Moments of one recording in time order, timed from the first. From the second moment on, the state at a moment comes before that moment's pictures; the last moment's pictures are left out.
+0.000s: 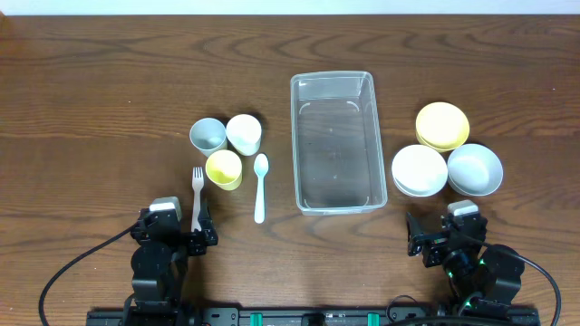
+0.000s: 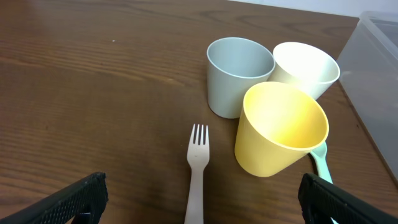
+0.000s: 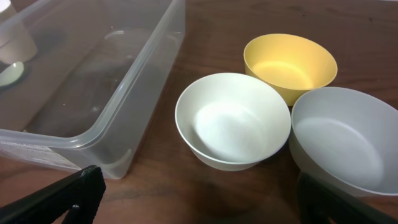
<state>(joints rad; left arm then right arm) -0.07 0.04 0.15 -0.52 -0.09 -0.15 -0.18 0.02 0.16 -0.62 -0.38 -0.12</state>
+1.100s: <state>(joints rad) -0.07 0.04 0.15 -0.52 -0.08 -0.15 -0.18 0.02 0.16 -0.61 -0.41 -0.10</state>
